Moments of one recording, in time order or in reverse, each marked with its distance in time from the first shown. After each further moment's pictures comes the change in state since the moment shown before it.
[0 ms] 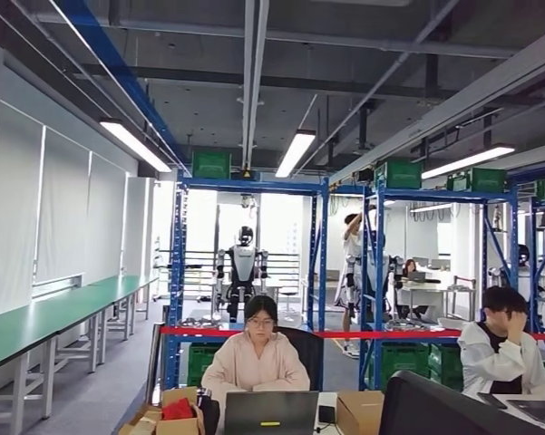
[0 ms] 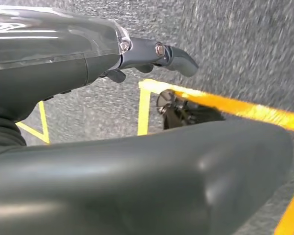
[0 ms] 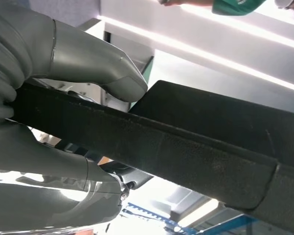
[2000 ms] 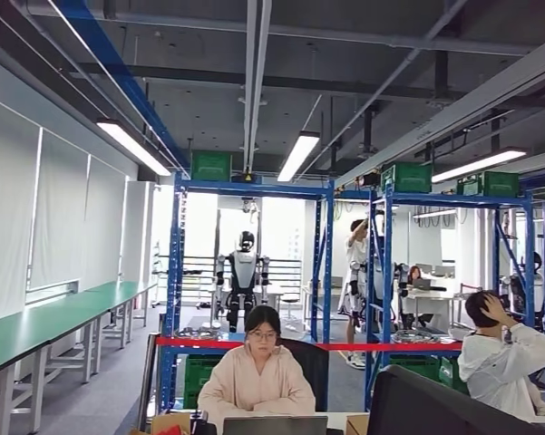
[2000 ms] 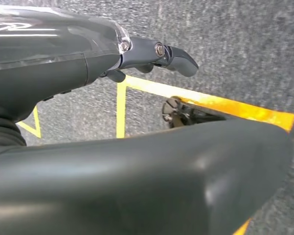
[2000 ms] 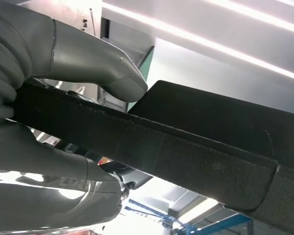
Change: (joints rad) left arm 0.007 -0.003 0.001 0.000 -0.014 0.018 0.012; right arm -0.027 0.009 0.040 0.004 0.015 -0.036 0.011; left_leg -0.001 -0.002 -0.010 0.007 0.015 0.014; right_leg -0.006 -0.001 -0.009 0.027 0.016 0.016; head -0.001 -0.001
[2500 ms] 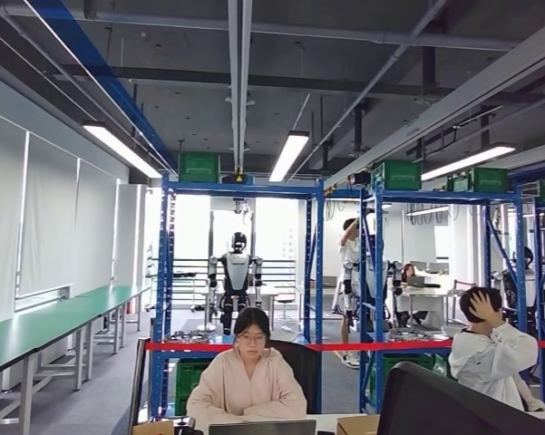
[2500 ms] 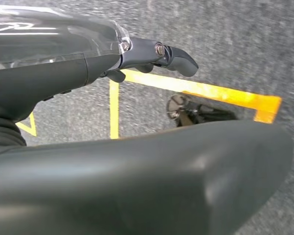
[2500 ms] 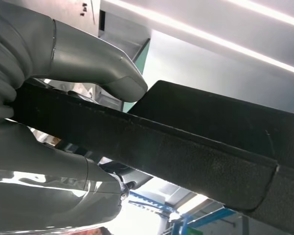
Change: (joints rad) left arm -0.001 -0.002 0.000 0.000 -0.001 -0.007 -0.009; right arm -0.004 -0.004 -0.016 0.002 -0.011 0.013 -0.012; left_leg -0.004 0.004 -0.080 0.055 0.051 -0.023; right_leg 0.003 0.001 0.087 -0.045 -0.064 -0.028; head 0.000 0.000
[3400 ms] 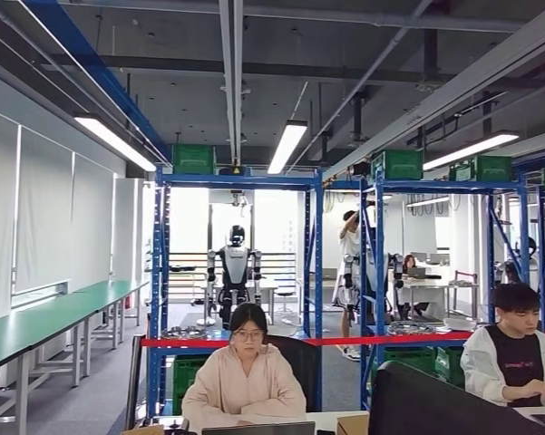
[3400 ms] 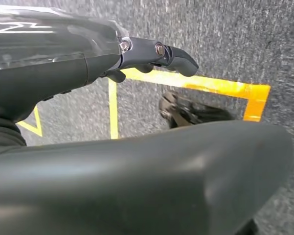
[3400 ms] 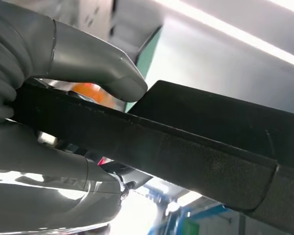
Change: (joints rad) left arm -0.003 -0.003 -0.009 0.000 -0.042 0.002 0.018; right arm -0.066 -0.032 -0.047 0.007 0.056 0.003 0.001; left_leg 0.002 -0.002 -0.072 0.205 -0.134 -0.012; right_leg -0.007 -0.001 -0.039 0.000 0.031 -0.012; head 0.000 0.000
